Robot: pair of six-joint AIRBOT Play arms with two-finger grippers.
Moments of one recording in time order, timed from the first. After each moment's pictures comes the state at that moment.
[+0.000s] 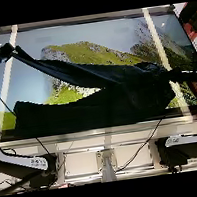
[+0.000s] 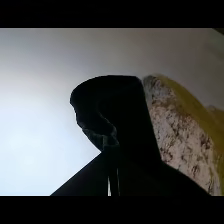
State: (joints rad) left arm 0.28 -1.66 1.68 1.43 -0.73 -1.71; right arm -0.73 -1.51 1.01 -0.54 1.21 0.78
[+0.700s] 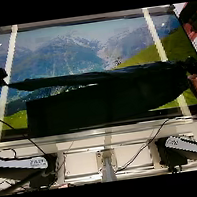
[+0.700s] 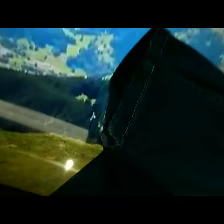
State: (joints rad) left arm 0.39 -1.61 1.68 1.55 -1.43 -1.57; right arm -0.73 -1.31 1.02 -0.79 0.86 1.00
